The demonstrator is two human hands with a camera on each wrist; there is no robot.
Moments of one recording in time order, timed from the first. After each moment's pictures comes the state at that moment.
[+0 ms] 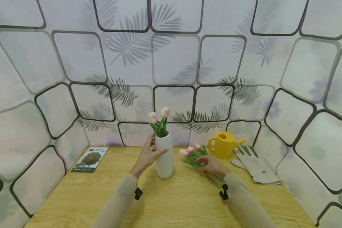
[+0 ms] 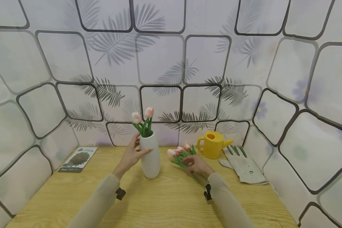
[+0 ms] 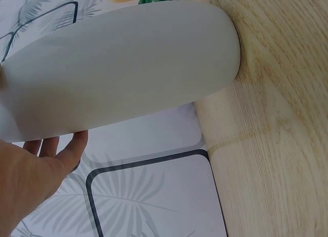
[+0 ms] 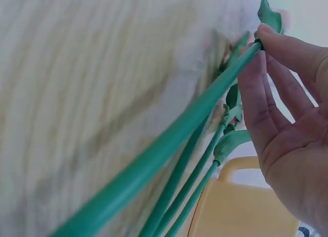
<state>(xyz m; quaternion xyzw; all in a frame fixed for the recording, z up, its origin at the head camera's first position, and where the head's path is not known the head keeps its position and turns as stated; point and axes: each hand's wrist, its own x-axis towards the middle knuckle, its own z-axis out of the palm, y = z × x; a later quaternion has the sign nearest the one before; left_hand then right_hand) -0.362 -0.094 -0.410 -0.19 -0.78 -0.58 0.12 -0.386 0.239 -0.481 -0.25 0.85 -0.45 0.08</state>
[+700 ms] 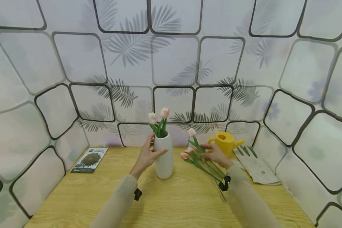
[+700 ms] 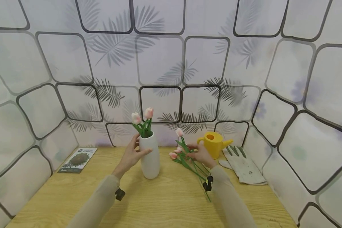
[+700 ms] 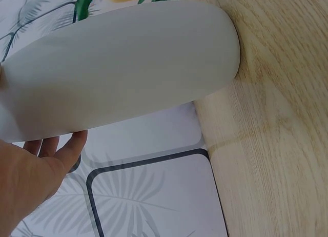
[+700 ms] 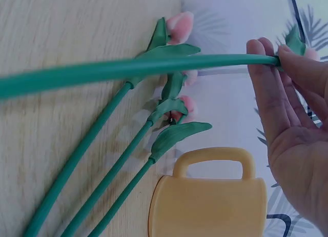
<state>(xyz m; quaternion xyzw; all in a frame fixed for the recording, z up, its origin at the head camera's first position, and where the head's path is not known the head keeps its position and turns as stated) -0.361 -0.094 -0.409 -0.18 -0.78 -0.58 0.12 -0.387 0.242 -0.435 -0.19 0.82 -0.54 0.03</state>
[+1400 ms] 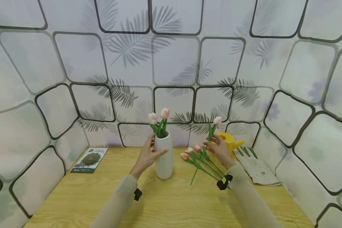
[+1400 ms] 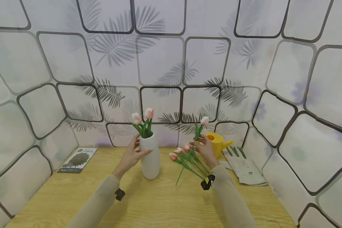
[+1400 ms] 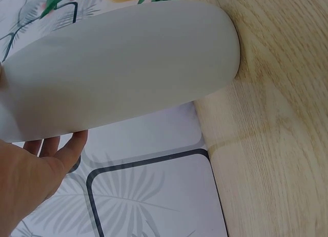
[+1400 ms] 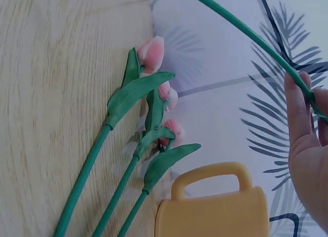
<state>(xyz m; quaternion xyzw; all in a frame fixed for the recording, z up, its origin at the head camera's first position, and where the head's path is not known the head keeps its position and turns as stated) -0.359 -0.094 -0.408 -0.19 -0.78 -0.58 0.12 -0.393 0.243 -0.422 -0.09 0.68 -0.73 -0.07</state>
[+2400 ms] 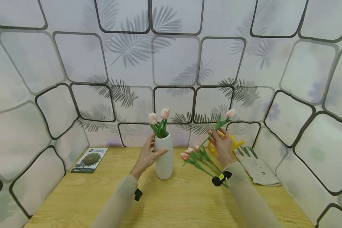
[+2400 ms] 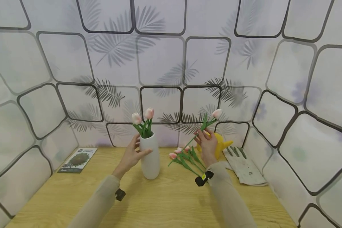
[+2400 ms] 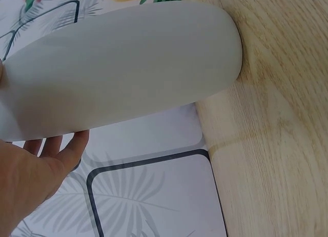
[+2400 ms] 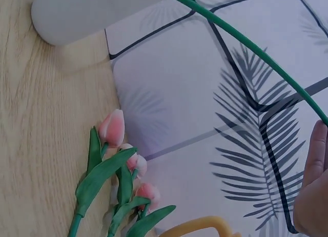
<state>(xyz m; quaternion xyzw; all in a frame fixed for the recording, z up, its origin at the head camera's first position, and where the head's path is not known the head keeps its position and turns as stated) -0.361 -0.095 -0.410 -0.17 -0.79 -0.57 0.12 -0.384 0.224 -0.387 0.01 0.47 -0.86 -0.18</state>
